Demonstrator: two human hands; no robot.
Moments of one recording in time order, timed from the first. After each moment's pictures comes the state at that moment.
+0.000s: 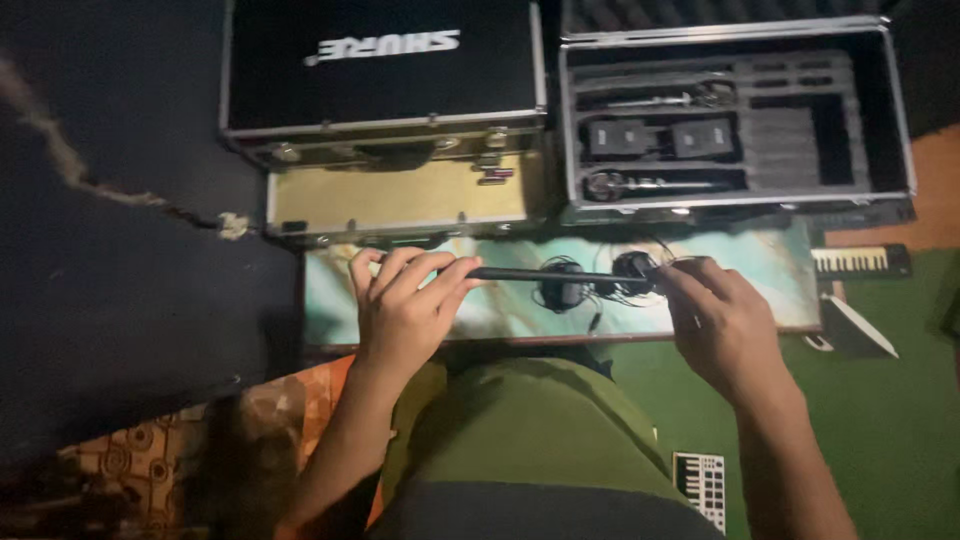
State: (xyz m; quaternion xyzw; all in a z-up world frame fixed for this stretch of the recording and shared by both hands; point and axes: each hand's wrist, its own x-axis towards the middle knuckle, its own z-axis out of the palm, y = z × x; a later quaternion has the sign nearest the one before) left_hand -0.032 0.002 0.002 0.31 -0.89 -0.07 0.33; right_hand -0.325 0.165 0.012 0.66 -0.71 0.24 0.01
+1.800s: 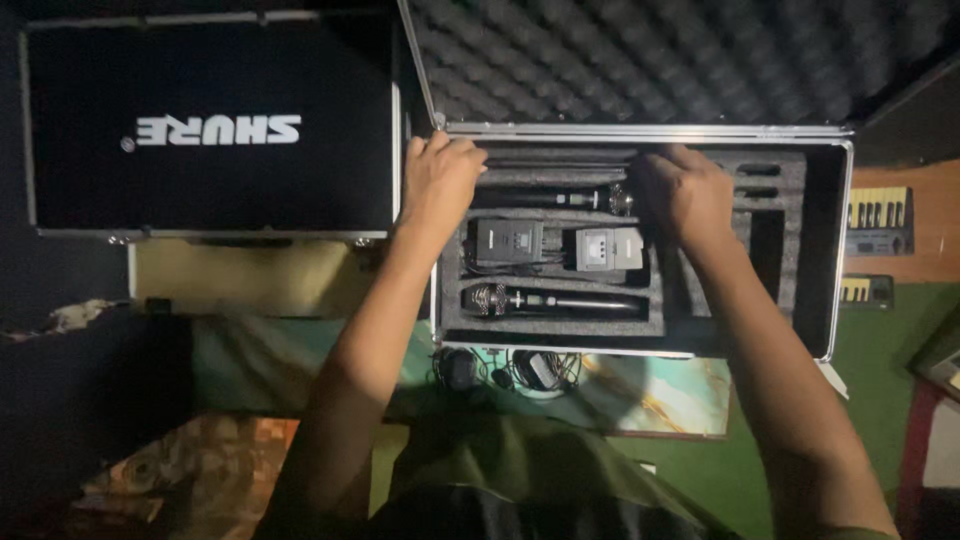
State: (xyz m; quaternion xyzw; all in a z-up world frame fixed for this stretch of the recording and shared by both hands) left_hand -0.378 -0.230 -0.177 0.36 -0.92 -0.08 0.15; right_hand -0.703 -0.072 -0.210 0.70 -0.68 0.22 0.03
